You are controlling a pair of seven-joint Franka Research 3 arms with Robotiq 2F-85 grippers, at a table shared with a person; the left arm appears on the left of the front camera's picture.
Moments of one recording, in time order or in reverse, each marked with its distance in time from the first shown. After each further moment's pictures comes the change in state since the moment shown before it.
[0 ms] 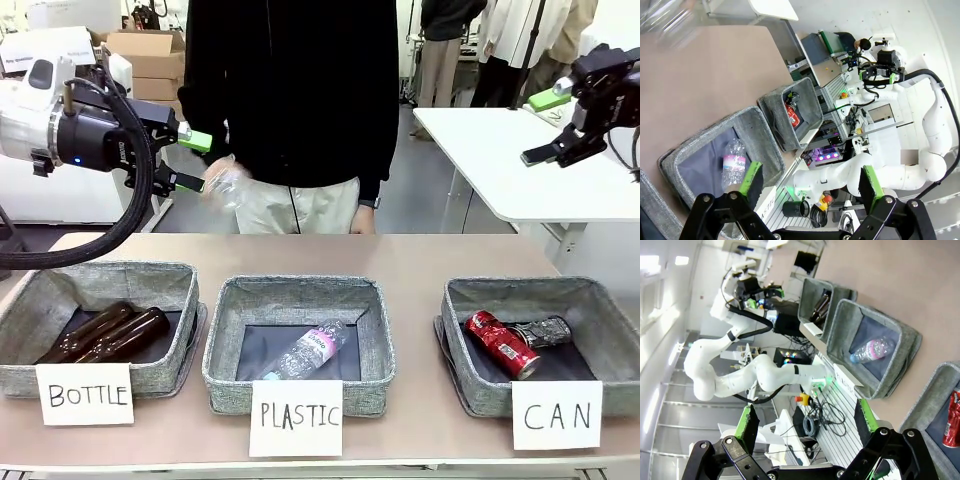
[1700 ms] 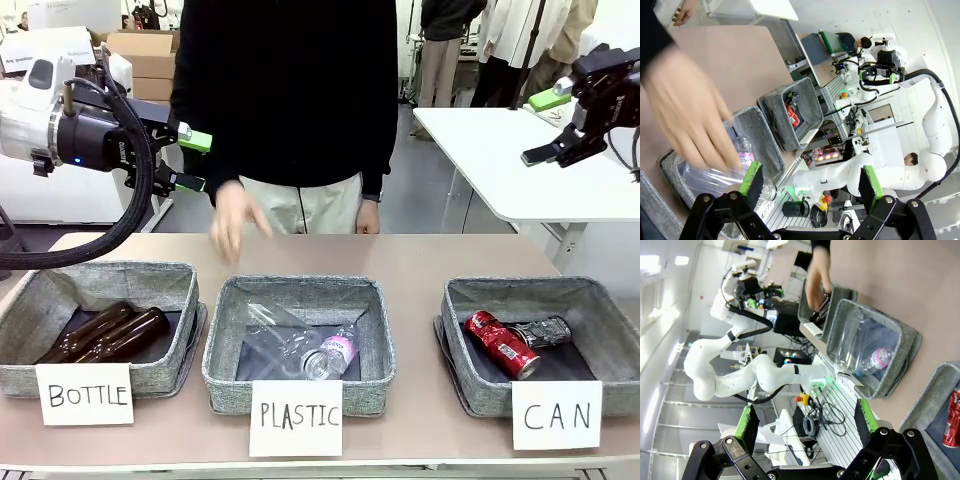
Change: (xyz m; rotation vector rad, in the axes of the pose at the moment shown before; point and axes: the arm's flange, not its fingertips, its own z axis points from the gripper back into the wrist) left arm 0.000 0.000 0.000 0.000 0.000 0.000; right arm 0.000 0.000 0.000 0.000 0.000 0.000
